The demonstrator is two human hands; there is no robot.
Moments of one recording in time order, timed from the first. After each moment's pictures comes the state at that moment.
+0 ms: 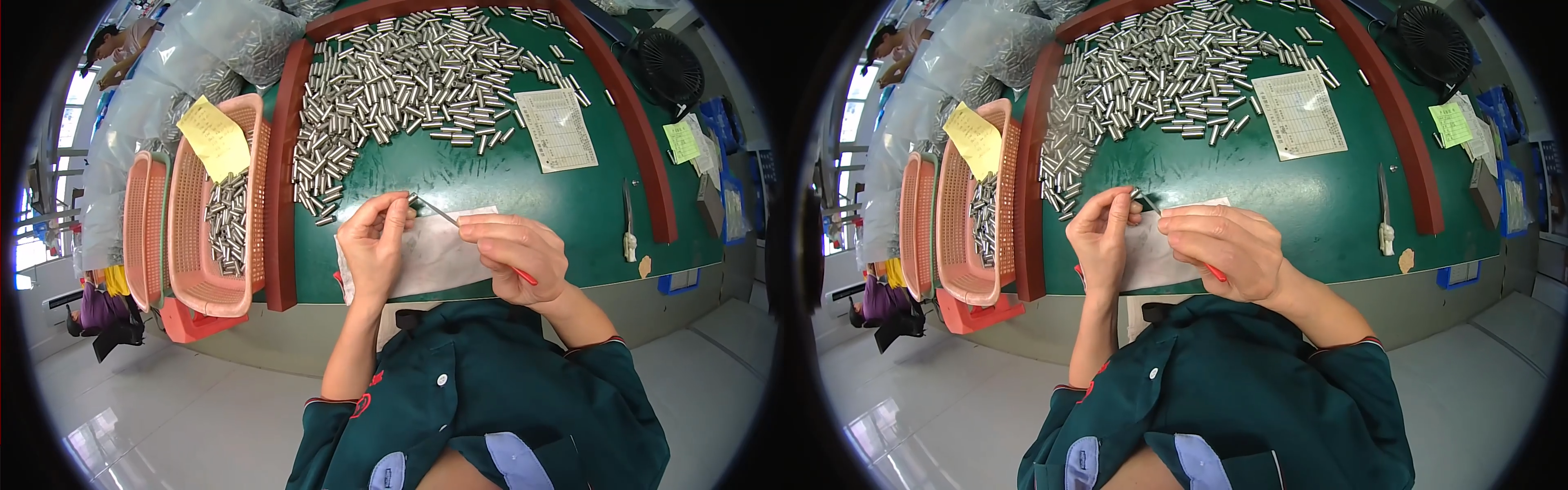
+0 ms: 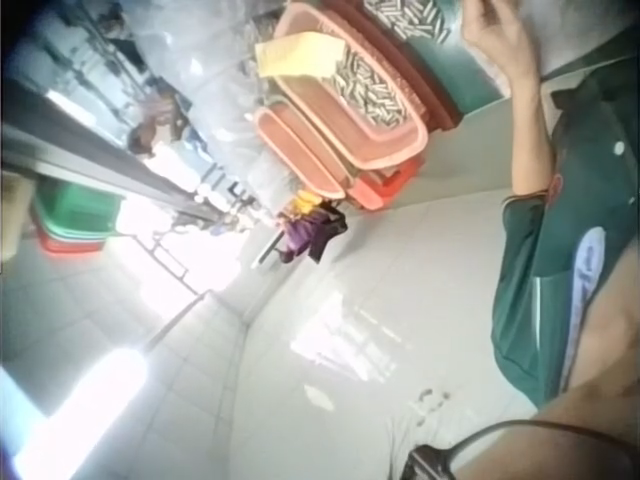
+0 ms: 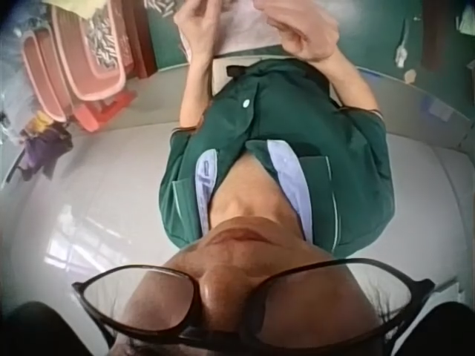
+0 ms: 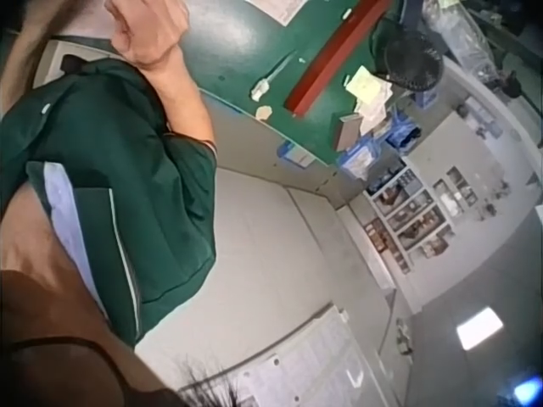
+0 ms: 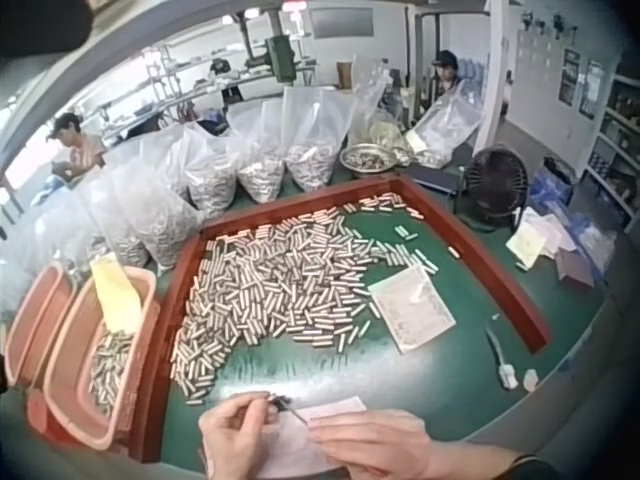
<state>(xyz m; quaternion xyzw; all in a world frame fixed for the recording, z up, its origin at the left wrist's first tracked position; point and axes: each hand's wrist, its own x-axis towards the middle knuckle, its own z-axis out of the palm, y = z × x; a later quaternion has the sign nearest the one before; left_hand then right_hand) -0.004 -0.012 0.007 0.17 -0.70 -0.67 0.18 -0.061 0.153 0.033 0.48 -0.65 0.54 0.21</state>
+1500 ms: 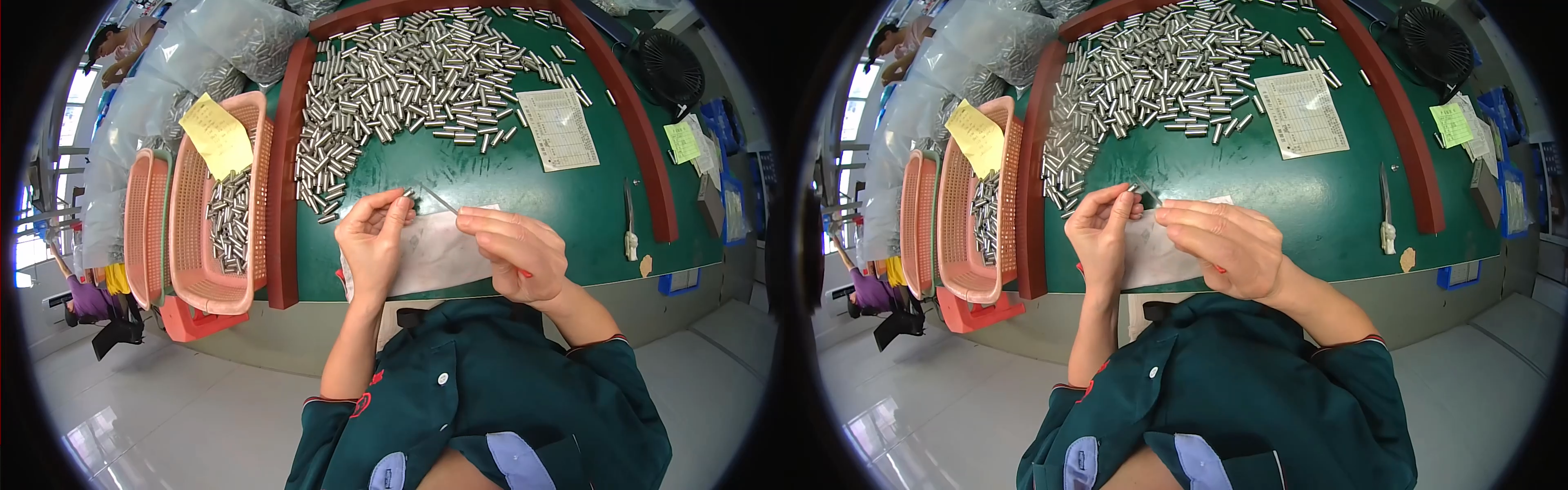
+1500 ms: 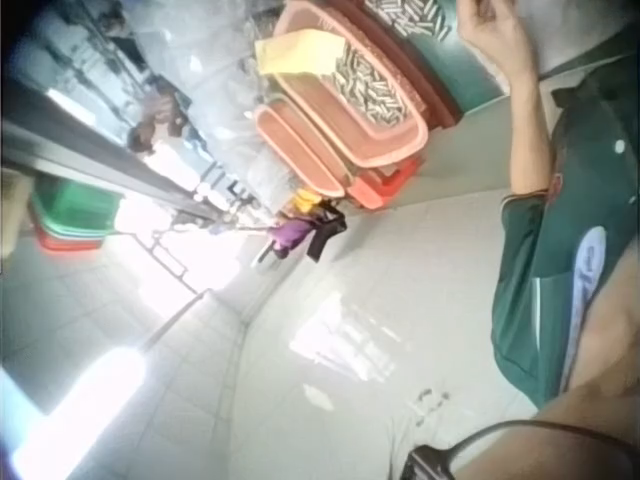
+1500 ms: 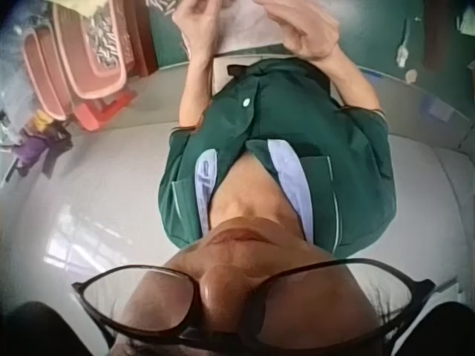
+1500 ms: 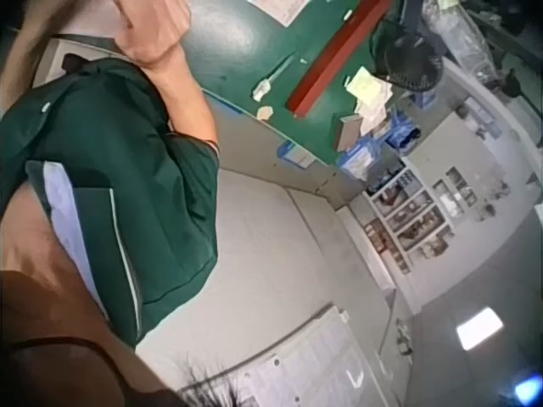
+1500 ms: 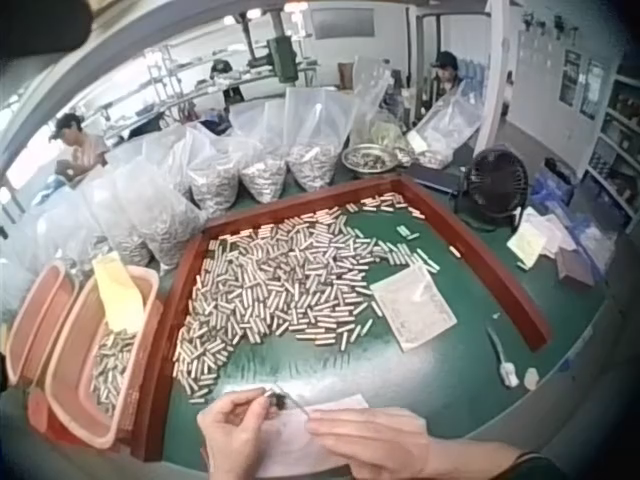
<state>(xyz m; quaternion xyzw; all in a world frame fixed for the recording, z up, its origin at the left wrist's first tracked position) -0.004 -0.015 0.007 0.19 -0.67 -0.70 0.18 -0.059 0.150 0.030 0.47 -0.66 0.53 0.23</state>
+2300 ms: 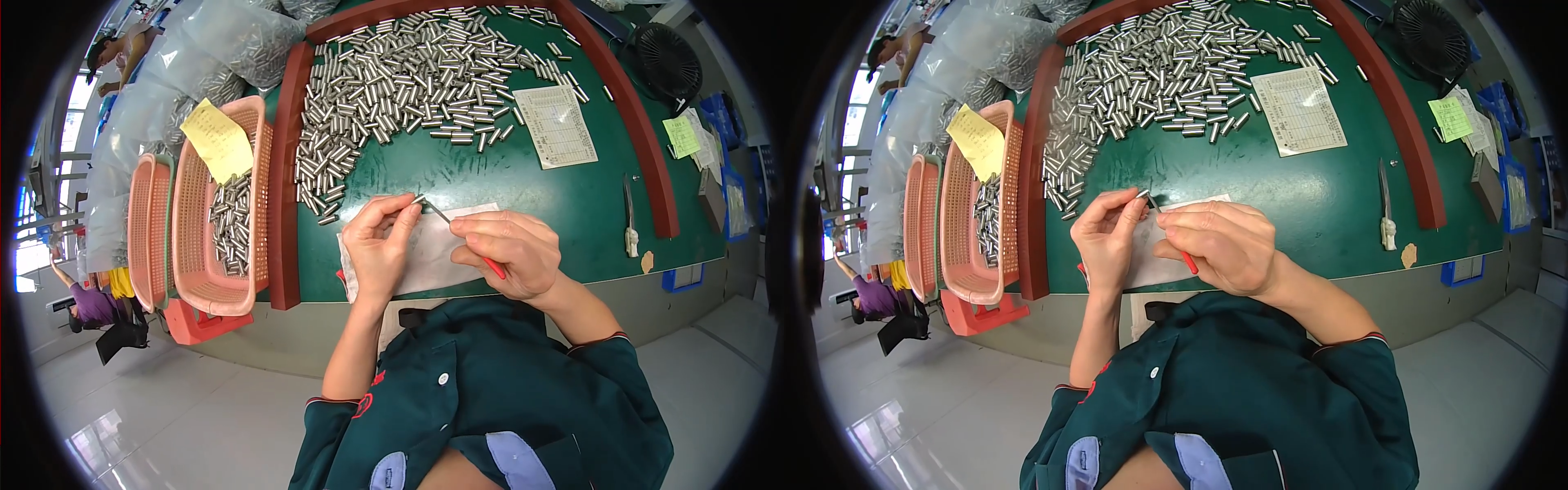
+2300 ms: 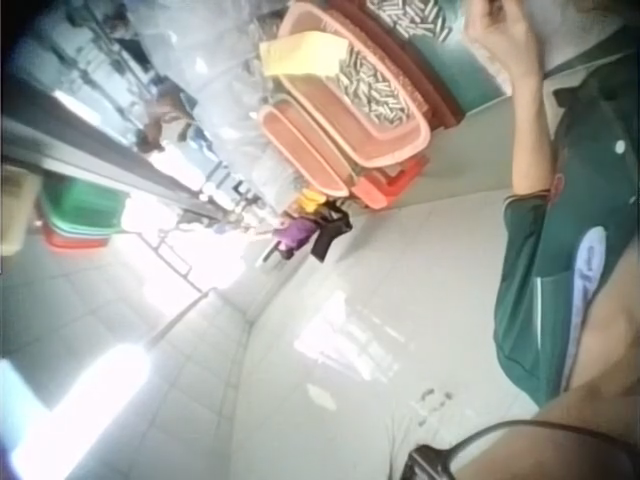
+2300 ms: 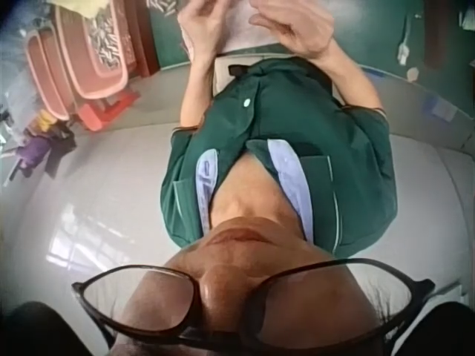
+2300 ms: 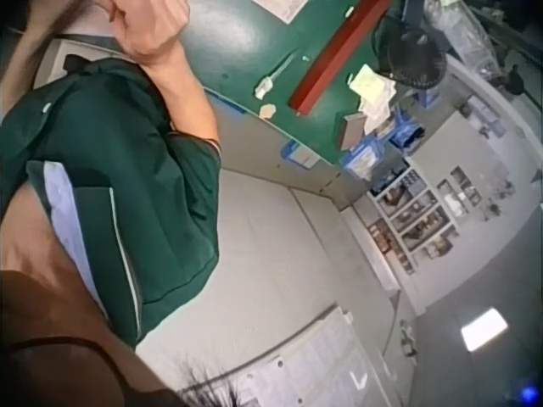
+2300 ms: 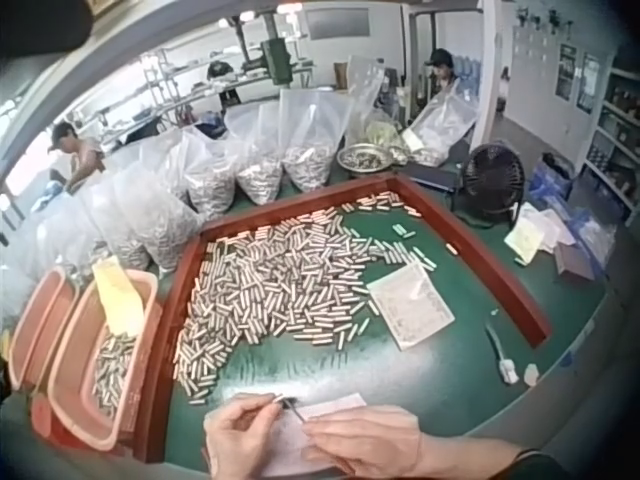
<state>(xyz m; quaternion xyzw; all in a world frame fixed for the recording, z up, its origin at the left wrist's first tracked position) -0.002 -0.012 0.003 0.13 -0.72 -0.65 0.20 -0.057 0.146 0.023 0.47 -0.65 0.55 0.21</state>
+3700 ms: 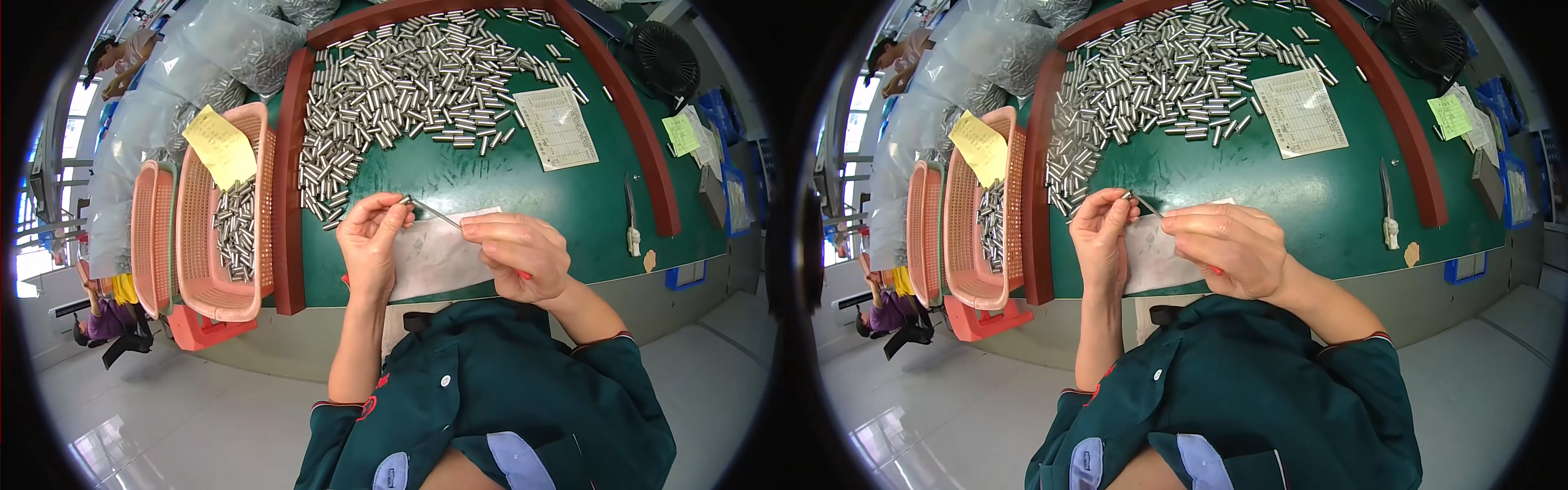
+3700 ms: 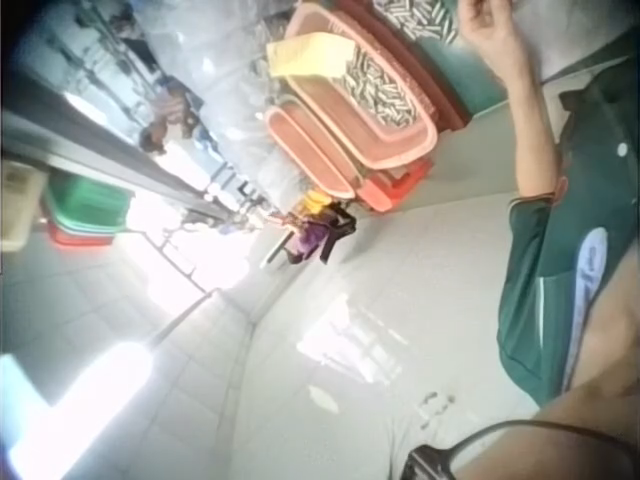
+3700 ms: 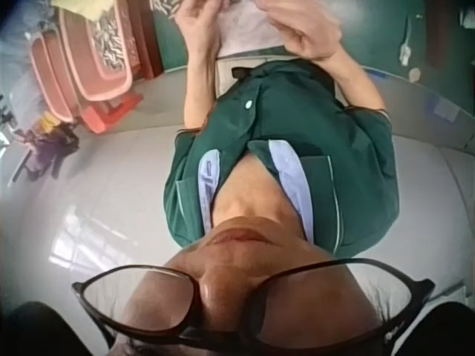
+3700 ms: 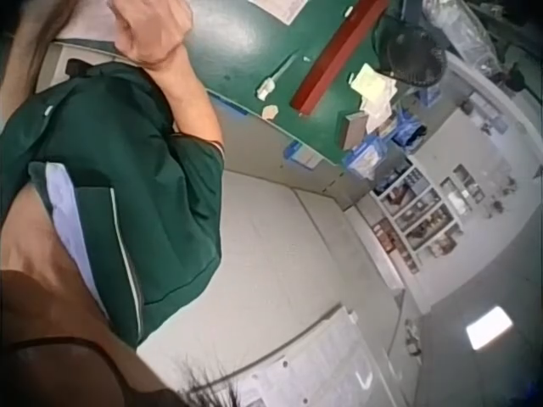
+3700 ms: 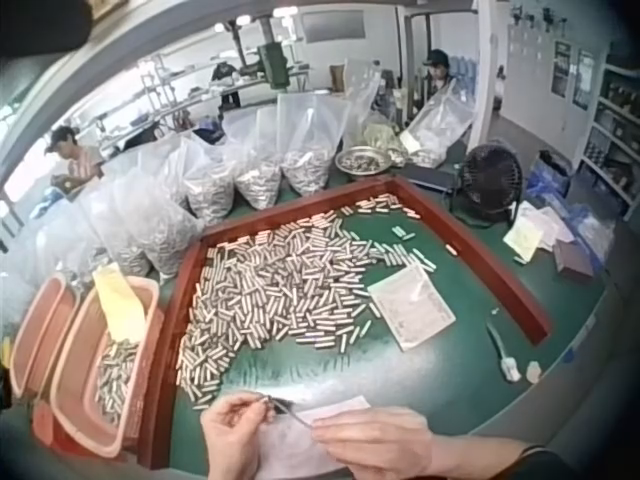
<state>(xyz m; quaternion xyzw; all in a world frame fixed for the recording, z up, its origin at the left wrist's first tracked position) -0.003 -0.024 0.003 0.15 -0.53 -0.82 0.16 -0.060 0.151 0.029 0.48 -0.63 0.57 0.22</state>
